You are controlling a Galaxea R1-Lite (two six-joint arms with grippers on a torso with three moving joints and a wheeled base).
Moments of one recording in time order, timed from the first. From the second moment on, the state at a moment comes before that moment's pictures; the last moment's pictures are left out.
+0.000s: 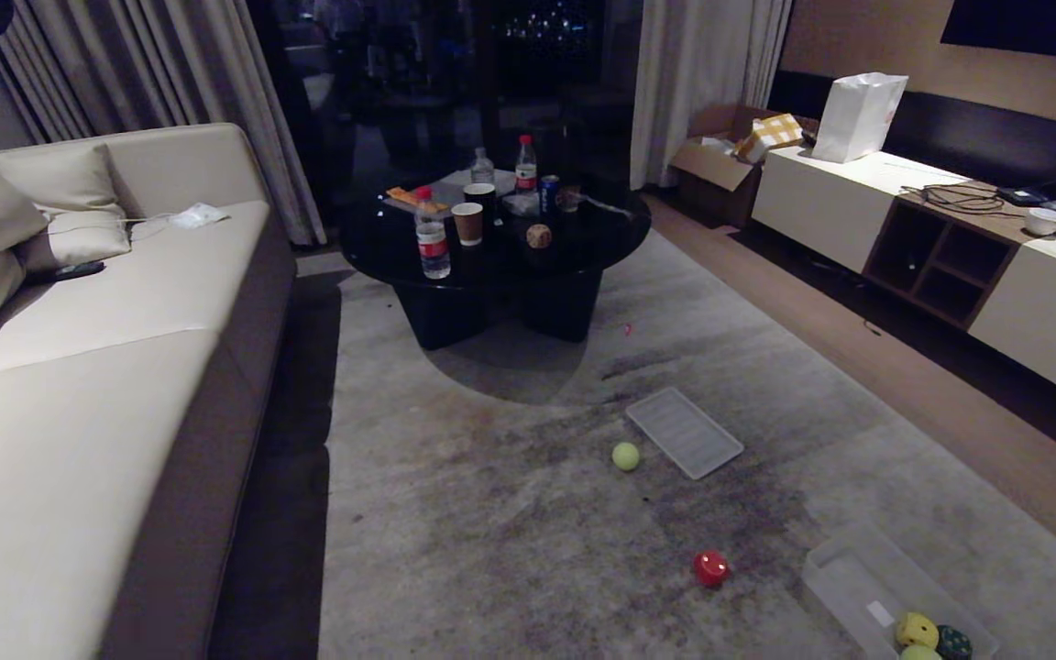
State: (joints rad) left arm -0.01 0.00 0.00 0.00 0.03 -0.02; right arm 0.01 0.00 0.00 -0.01 0.01 0.00
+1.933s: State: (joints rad) left arm -0.01 0.00 0.00 0.00 0.03 -0.02; right arm 0.01 0.00 0.00 -0.01 0.01 0.00
